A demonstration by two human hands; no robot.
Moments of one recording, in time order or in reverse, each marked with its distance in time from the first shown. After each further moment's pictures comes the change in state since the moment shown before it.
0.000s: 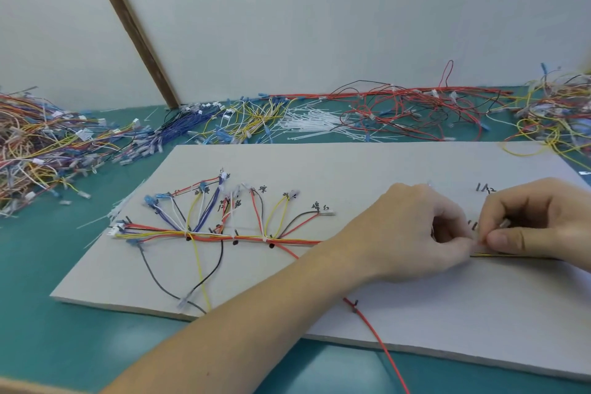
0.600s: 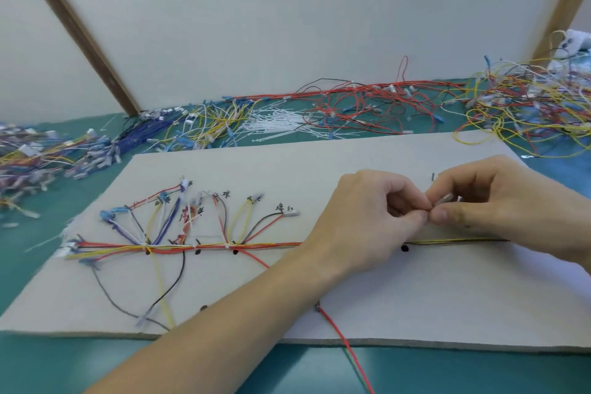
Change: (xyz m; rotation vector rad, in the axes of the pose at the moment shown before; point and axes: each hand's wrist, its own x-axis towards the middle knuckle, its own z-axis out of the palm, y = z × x) left_hand 0.005 0.001 0.011 -0.175 0.186 -0.078; right_hand 0.000 -0.020 0.009 -0.014 0.152 -0.124
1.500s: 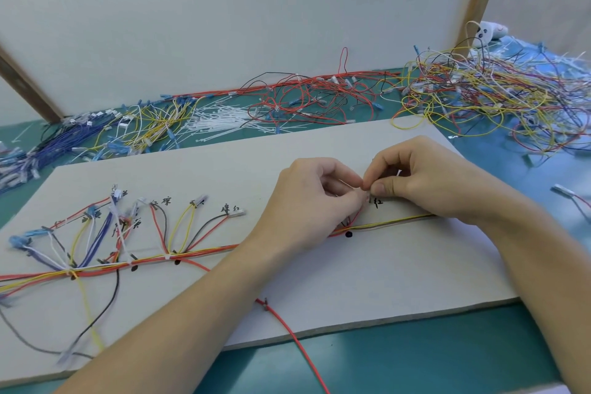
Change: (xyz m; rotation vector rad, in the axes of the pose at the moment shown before) left_hand 0.013 -0.010 0.006 -0.120 -0.006 -0.176; right_hand 0.007 -0.005 0.009 -0.154 0.152 0.133
